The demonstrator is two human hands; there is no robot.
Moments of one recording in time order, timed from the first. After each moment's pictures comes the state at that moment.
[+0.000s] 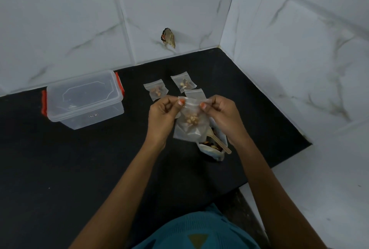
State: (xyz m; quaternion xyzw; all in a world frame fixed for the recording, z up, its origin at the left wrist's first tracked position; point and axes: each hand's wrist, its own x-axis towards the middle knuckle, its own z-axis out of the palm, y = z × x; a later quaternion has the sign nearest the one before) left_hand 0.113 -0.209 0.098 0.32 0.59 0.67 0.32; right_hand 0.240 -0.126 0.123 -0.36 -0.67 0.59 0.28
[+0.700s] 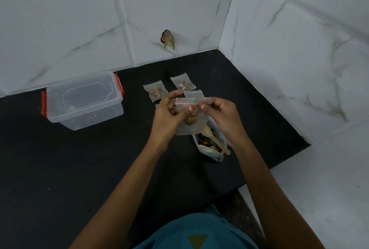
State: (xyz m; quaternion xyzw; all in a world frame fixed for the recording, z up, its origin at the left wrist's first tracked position) left_hand 0.122 -0.210 0.103 0.33 0.57 0.66 0.35; right_hand 0.240 -0.126 0.115 -0.36 -0.67 0.58 0.30
